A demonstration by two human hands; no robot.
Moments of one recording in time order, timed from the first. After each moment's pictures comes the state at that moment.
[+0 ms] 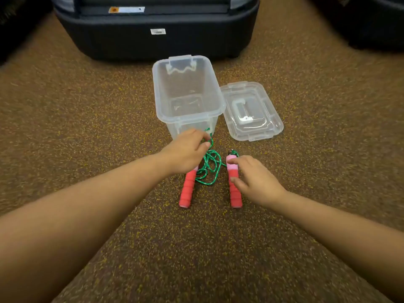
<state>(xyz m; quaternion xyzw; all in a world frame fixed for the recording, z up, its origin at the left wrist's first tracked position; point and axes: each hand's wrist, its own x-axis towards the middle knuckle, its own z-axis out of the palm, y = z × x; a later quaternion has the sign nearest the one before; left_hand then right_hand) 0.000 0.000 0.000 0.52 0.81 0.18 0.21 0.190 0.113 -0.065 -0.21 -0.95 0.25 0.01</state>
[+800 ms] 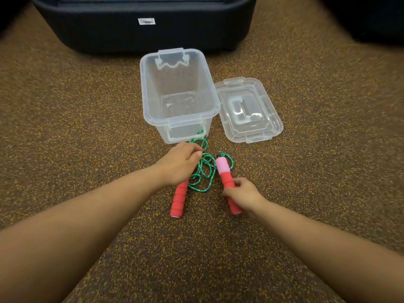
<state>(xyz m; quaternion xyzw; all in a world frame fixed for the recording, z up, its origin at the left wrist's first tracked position) -0.004 0.012 -0.034 0.46 0.81 0.22 0.30 0.167 0.107 -0.114 -0.54 -0.63 0.56 -0.06</state>
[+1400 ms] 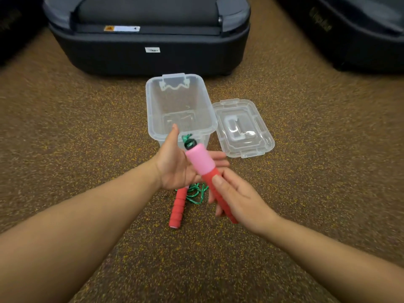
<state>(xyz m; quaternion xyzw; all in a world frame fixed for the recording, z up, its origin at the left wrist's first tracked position) -0.004 0.014 0.018 0.05 0.41 0.54 0.74 0.176 0.065 0.023 -0.19 -0.71 0.66 0.10</state>
